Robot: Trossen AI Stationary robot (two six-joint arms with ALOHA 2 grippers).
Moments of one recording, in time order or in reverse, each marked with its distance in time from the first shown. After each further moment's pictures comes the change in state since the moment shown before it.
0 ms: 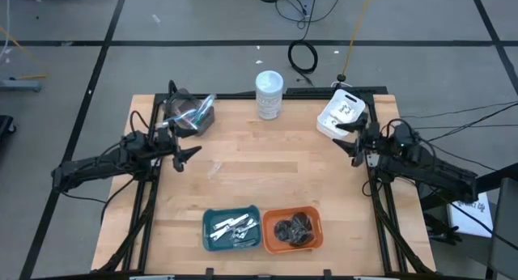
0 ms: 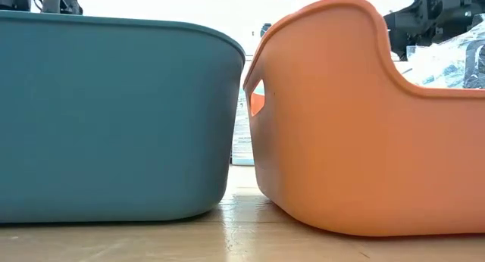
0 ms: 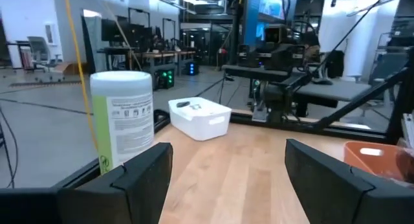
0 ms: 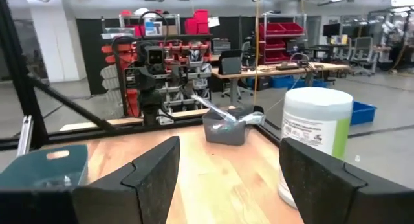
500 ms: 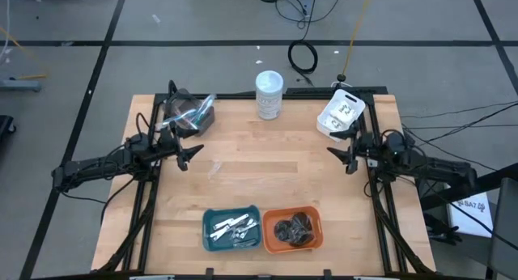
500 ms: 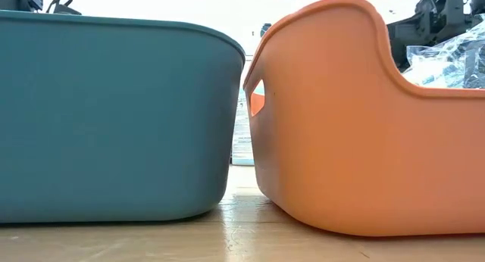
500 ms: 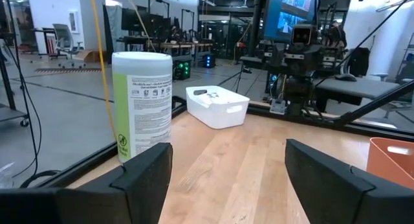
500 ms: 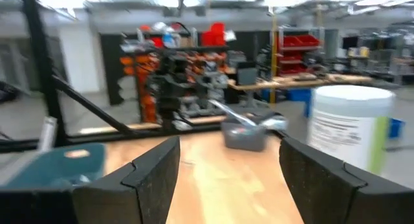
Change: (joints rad) left arm 0.000 -0.004 -0.060 0.023 -0.079 -0.030; right arm 0.172 -0.019 -0.170 0.211 0.112 -0.002
